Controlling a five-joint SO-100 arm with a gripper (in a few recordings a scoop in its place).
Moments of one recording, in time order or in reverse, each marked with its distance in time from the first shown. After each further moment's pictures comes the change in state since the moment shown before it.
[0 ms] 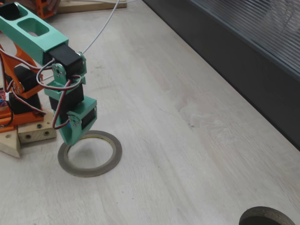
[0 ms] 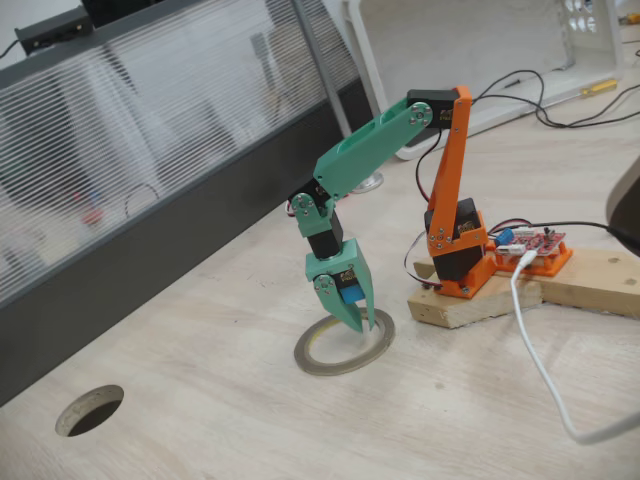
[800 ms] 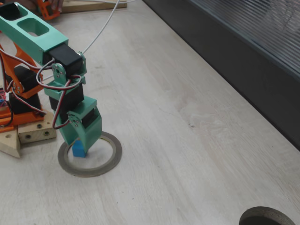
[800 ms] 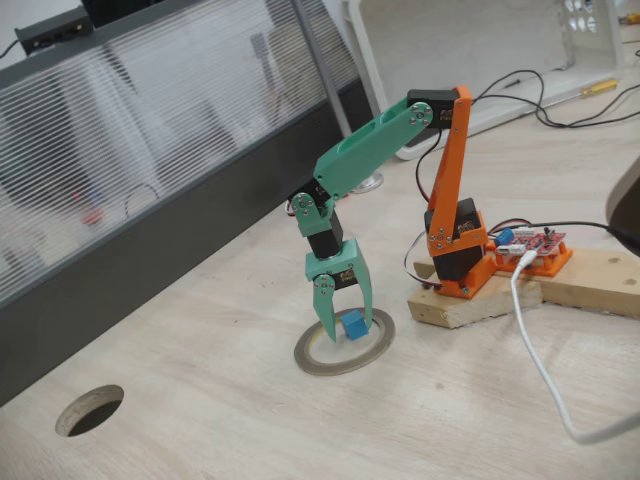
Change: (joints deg) arm 0.0 0.0 0.0 0.0 0.0
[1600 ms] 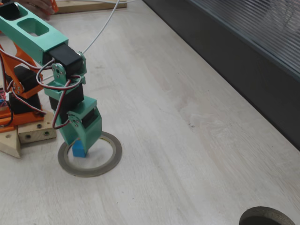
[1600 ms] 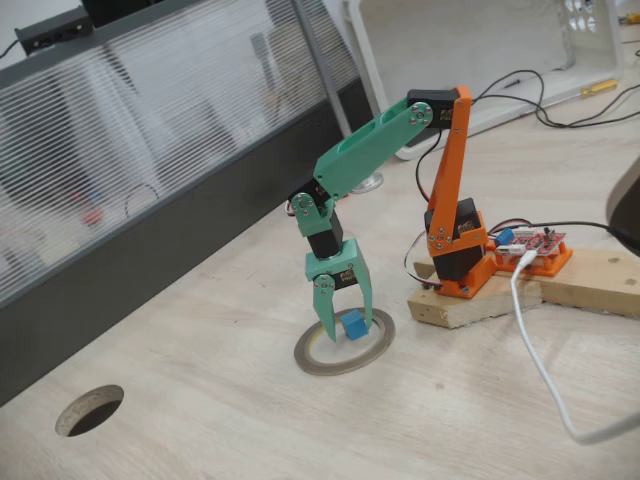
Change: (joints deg) arm 0.0 0.0 0.0 0.0 0.0
